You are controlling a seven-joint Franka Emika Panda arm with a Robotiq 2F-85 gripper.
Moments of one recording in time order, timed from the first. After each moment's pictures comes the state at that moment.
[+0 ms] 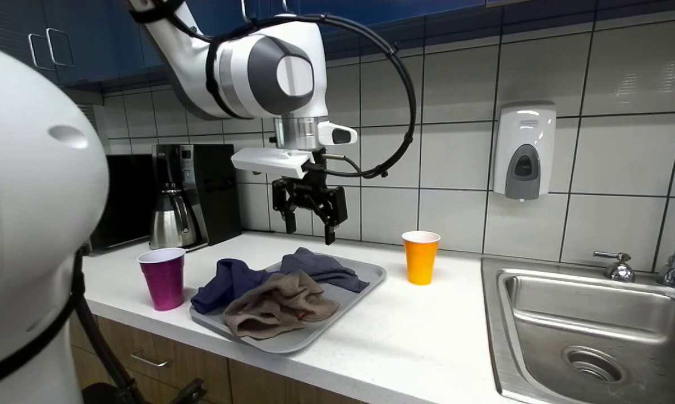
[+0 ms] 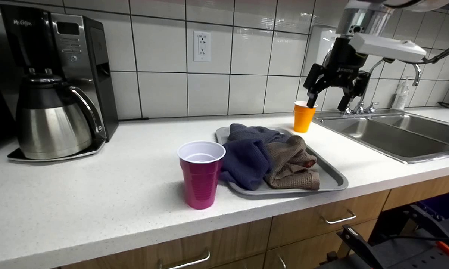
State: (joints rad) arm 0.00 -0.33 -0.05 -2.74 0.06 2.58 0.03
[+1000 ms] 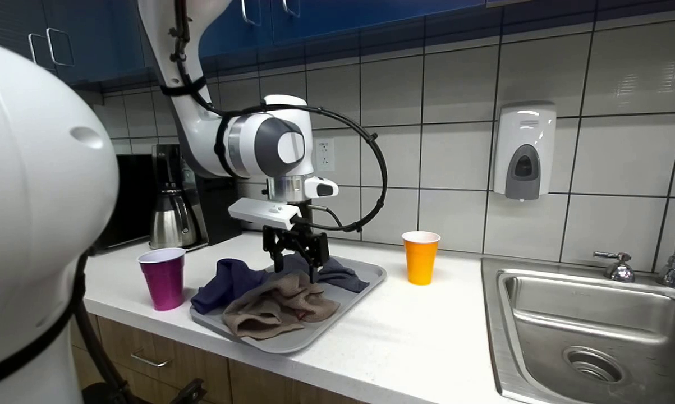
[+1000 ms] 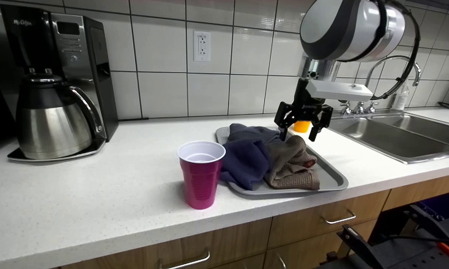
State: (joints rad) arm 0.06 0.02 0.02 -2.65 0.06 2.75 0.11
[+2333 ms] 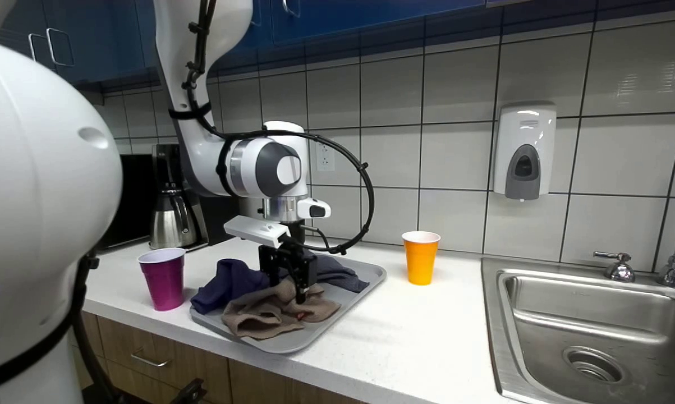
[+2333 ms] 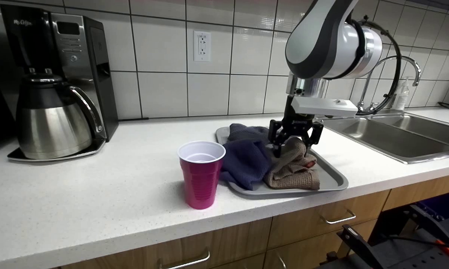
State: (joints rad) arm 0.08 0.16 0.04 -2.59 0.06 2.75 0.20
